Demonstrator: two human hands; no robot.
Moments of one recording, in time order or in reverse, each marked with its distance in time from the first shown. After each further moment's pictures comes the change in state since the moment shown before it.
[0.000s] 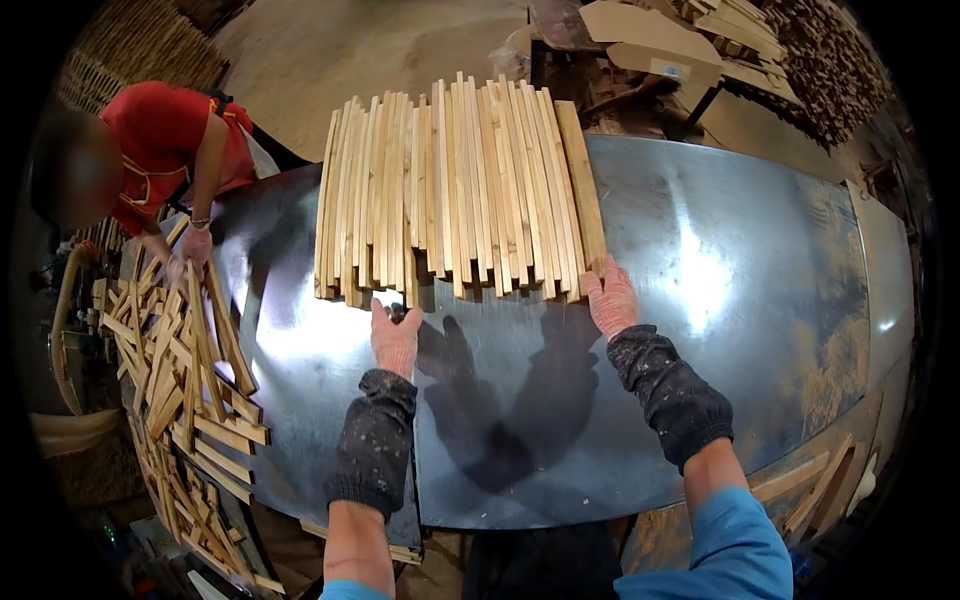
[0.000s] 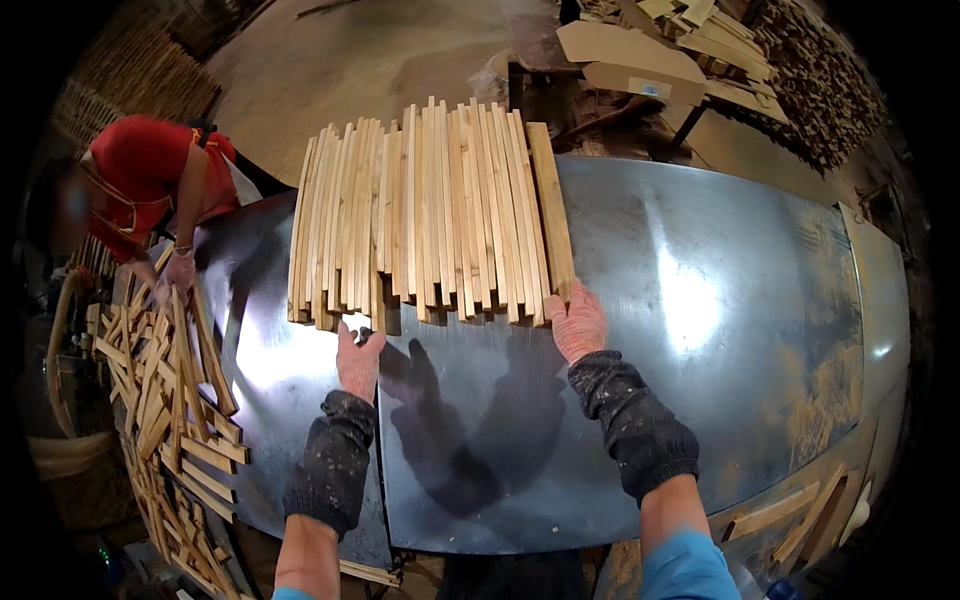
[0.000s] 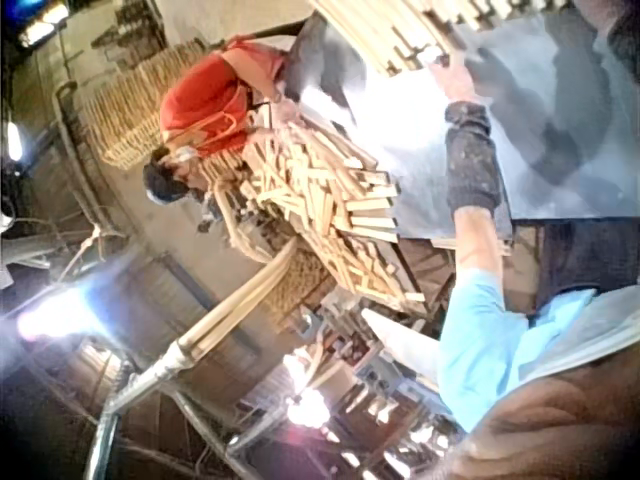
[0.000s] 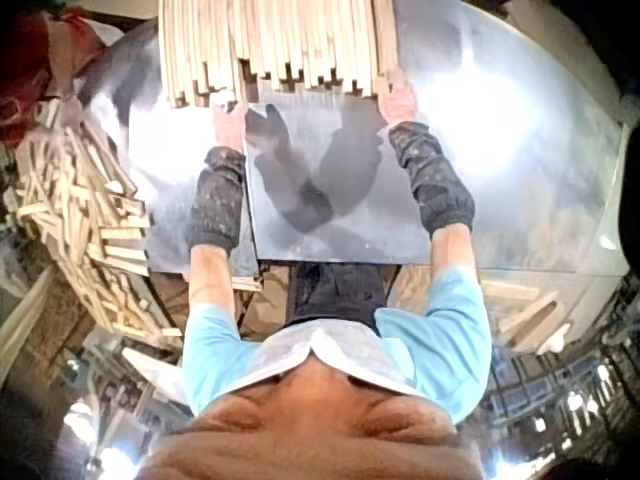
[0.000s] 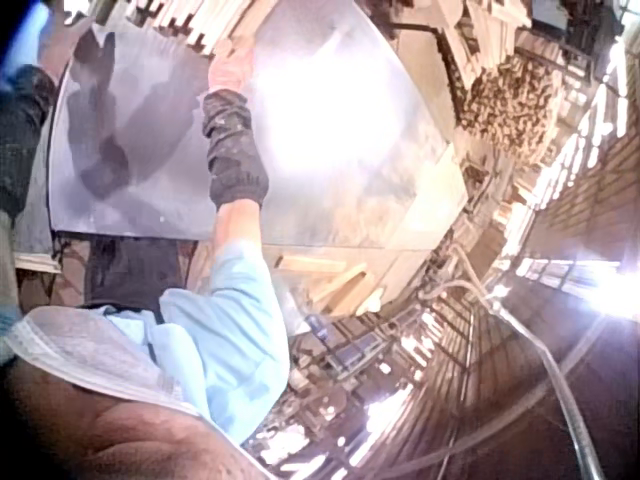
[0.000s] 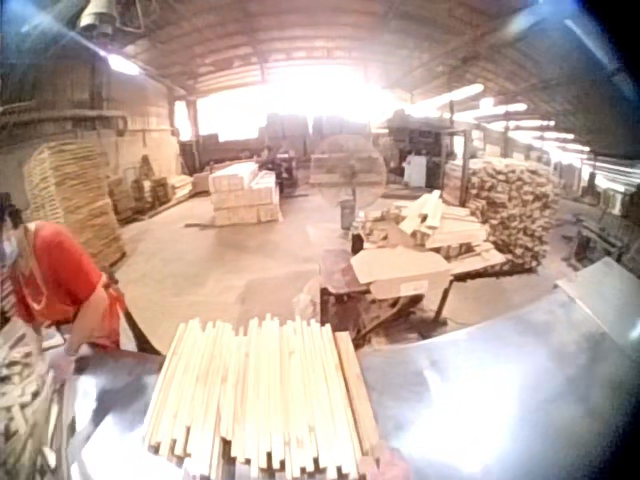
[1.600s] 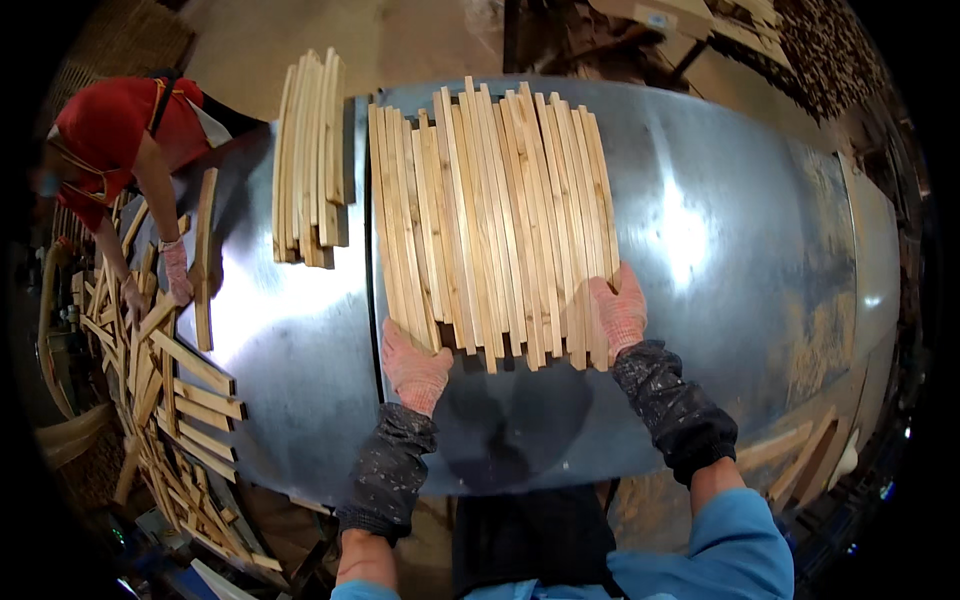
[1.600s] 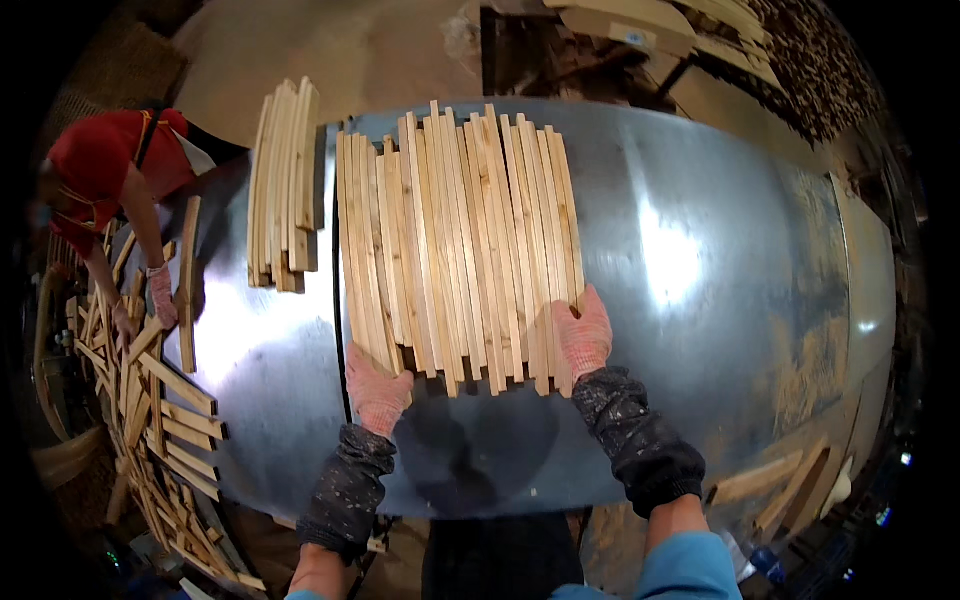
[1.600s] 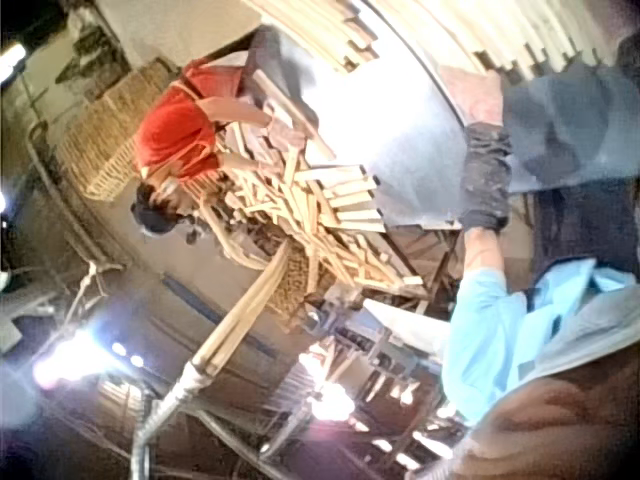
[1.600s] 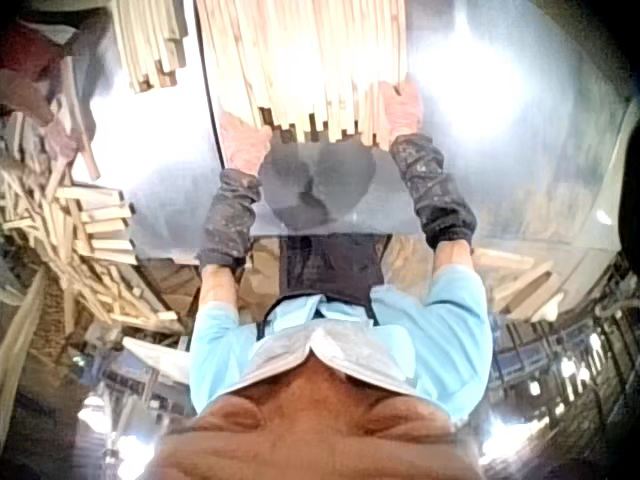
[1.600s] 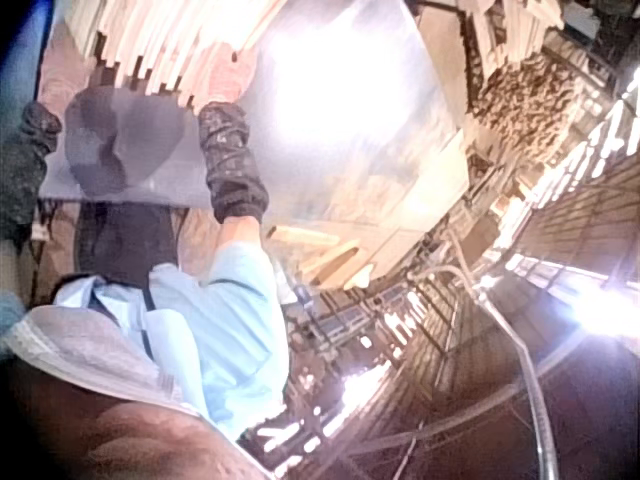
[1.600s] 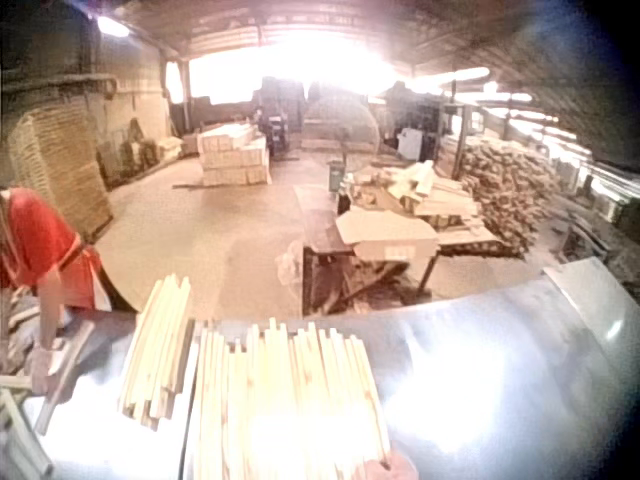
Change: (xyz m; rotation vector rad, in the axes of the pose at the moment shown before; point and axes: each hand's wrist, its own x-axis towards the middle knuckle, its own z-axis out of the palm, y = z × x) left_hand -0.144 -0.033 0.028 0.639 -0.018 0.086; right_hand -0.081 0.023 -0.050 0.311 -0.024 0.379
